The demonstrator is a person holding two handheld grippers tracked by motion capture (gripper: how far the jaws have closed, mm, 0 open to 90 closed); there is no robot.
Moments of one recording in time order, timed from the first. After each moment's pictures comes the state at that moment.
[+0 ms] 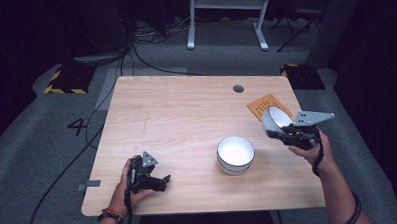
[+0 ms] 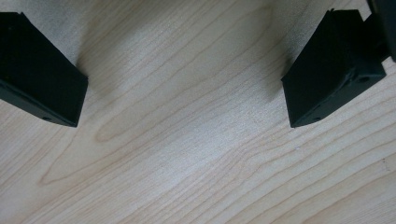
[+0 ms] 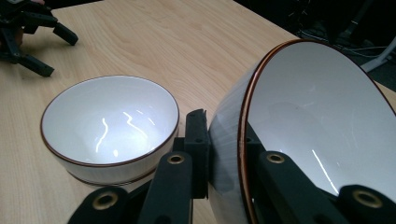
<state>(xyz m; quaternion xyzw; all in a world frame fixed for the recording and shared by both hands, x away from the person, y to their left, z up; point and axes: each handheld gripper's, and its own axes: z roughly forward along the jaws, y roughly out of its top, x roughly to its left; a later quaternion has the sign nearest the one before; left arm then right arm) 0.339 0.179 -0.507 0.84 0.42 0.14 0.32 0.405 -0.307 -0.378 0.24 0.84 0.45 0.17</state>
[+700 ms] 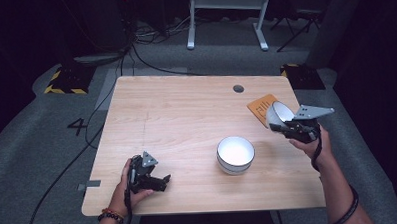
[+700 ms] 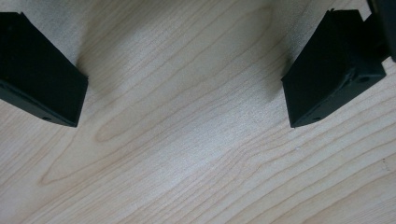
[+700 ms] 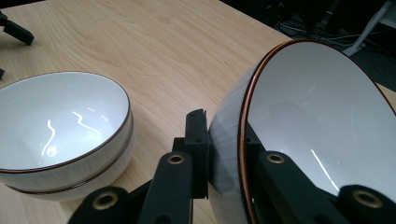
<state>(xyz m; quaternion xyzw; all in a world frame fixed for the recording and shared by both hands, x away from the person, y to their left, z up) 0.339 0.179 -0.506 0.84 0.42 0.15 0.31 0.430 -0.321 -0.389 0.27 0.83 0.44 0.19</state>
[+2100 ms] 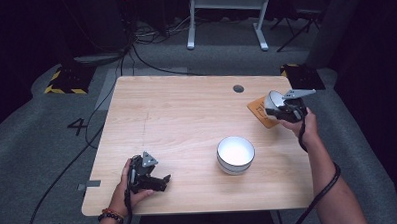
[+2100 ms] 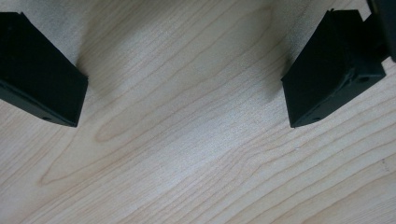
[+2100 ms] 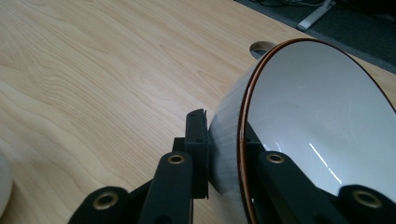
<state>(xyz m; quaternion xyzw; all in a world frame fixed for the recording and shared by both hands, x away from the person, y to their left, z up) 0.339 0.179 -0.506 0.84 0.43 0.15 0.31 0.514 -0.320 -0.412 0.35 0.83 0.39 0.19</state>
